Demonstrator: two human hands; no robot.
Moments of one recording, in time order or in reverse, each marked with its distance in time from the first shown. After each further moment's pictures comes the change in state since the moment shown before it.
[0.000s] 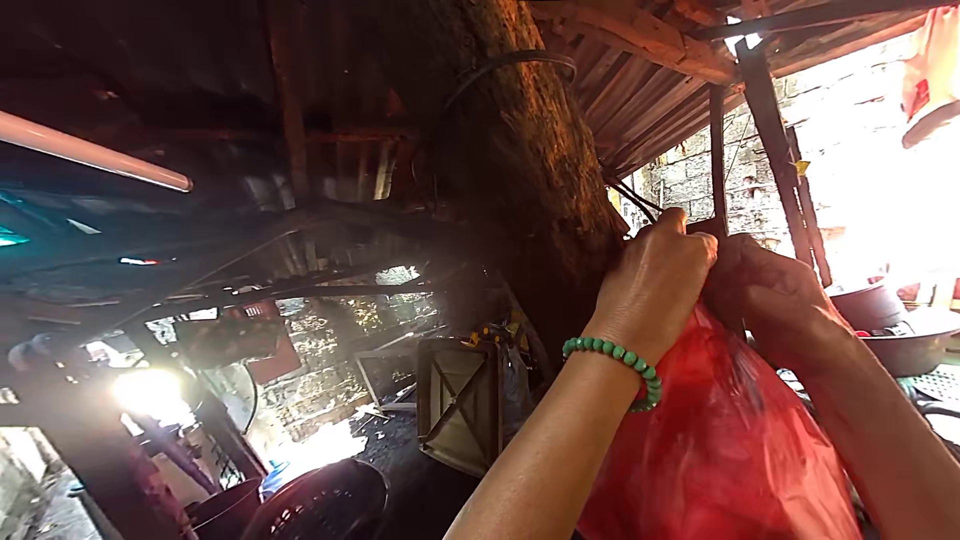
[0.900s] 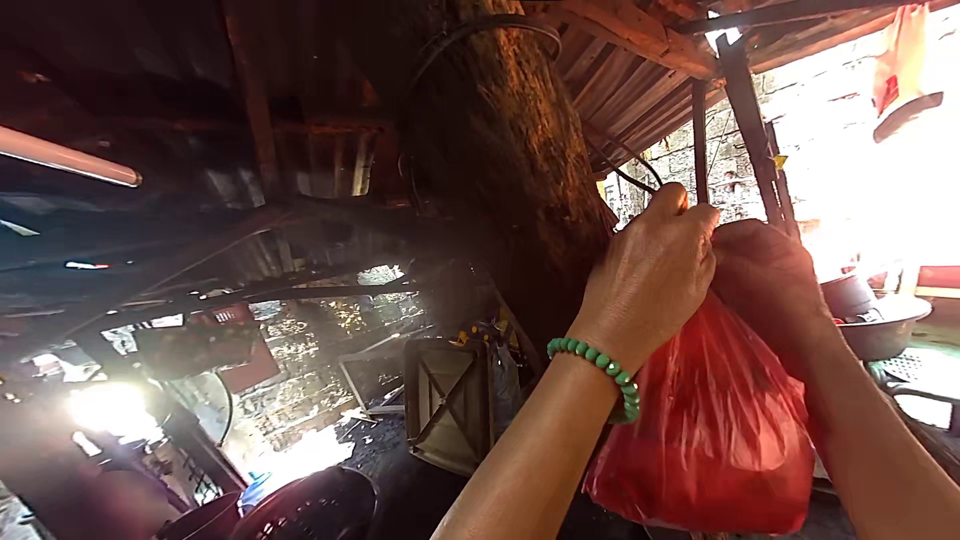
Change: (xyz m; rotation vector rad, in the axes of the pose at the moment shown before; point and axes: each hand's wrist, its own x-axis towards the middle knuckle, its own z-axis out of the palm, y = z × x) left_hand 0.009 -0.033 0.032 -0.062 0.400 0.264; right_hand 0.003 0.006 0.004 0.135 0.114 -0.054
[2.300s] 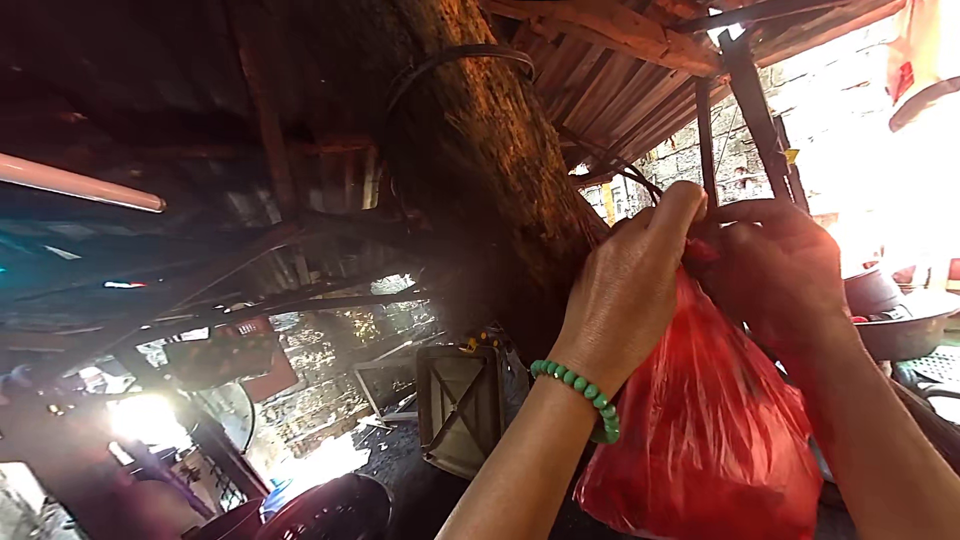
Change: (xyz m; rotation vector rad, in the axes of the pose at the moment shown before) left_hand 0.000 0.026 -0.021 -0.098 -0.023 -0.116; right_hand 0.015 -0.002 -0.006 0.073 0.039 -0.119
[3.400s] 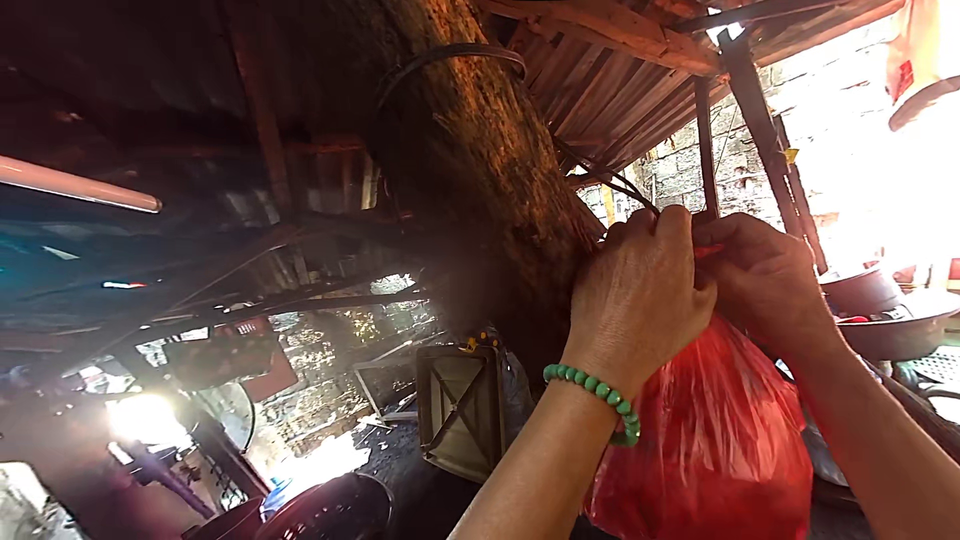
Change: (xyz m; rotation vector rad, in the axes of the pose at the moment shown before) left_hand 0.006 0.019 0.006 0.248 -0.200 -0.235; right_hand -0.001 0.000 0.001 -0.222 -0.074 0.034
